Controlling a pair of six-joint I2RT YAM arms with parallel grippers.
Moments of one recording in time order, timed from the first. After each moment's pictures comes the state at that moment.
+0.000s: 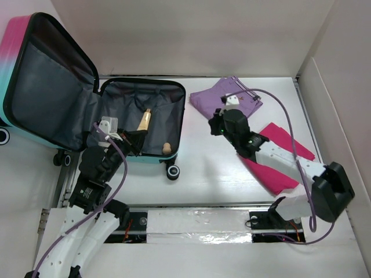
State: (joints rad) left arm -0.40 0.48 0.71 -0.24 0.08 -0.43; right arm 0.71 1.38 0.96 0.08 0.28 0.39
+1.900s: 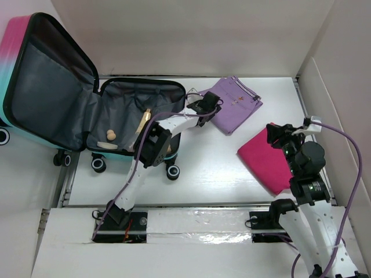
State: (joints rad) left arm -0.71 2.39 1.95 -0.40 -0.38 -1.28; right arm 0.15 0.49 0.62 -0.13 0.04 0.37
